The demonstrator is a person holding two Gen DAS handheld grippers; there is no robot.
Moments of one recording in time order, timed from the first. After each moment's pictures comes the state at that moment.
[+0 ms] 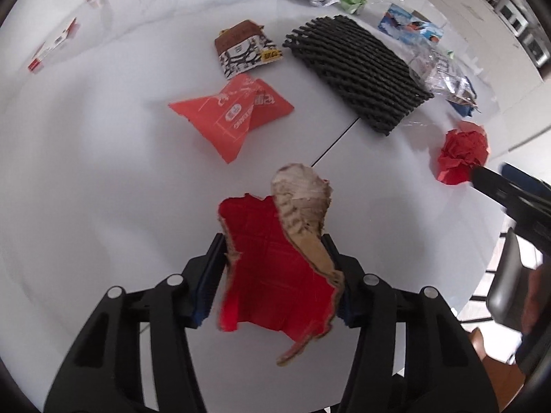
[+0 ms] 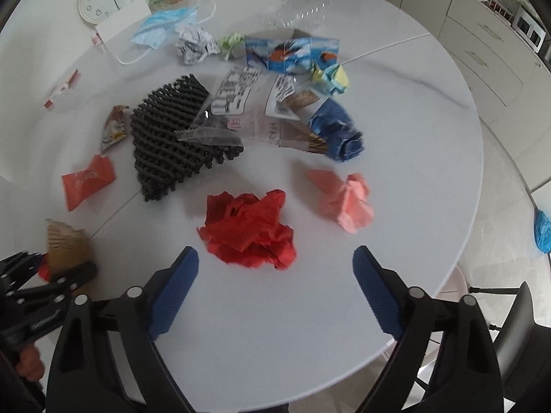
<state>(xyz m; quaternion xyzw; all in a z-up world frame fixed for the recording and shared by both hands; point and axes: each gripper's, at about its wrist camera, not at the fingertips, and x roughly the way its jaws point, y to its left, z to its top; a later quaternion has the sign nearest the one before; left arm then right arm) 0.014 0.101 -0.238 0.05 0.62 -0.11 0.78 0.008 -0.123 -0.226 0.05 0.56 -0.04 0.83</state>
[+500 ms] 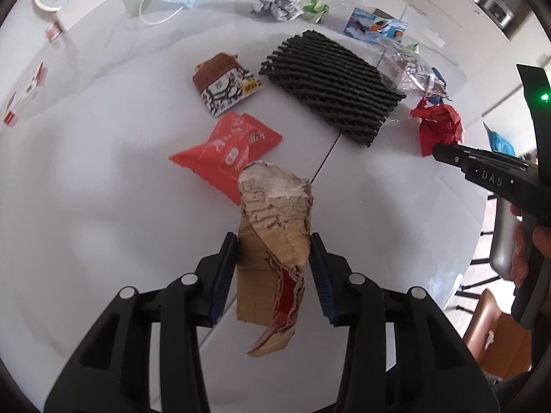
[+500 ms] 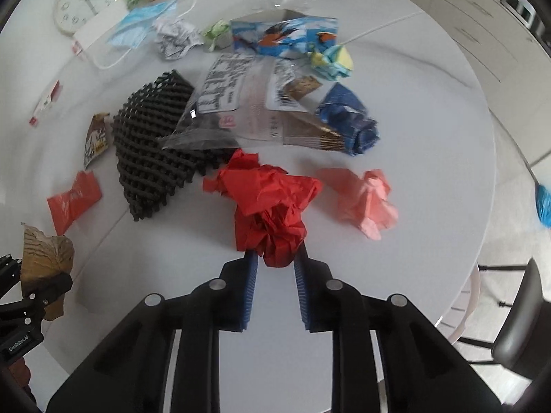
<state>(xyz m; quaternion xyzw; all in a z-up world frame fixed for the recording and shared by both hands) 0.036 0.103 -0.220 0.10 0.60 -0.19 0.77 0.025 -0.125 -0.239 0.09 0.58 -0.06 0.81</state>
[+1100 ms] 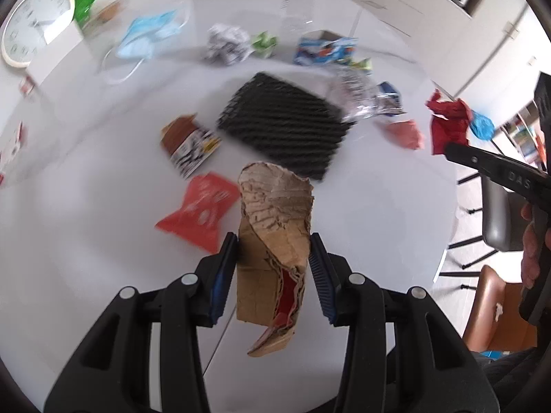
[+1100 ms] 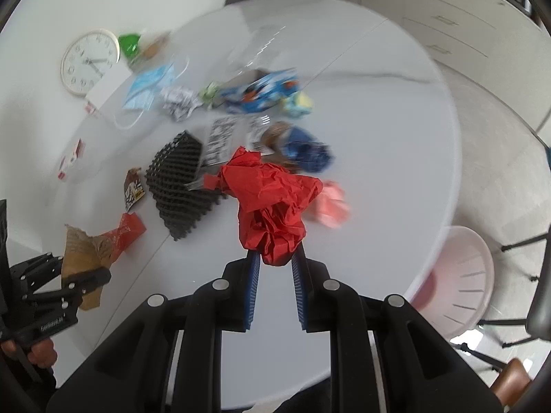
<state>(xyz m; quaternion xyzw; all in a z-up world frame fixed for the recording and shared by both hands) 0.036 0.076 -0.174 0.14 0.56 -0.26 0.77 -0.029 -0.159 -0.173 0.18 0.51 -0.07 0.84</state>
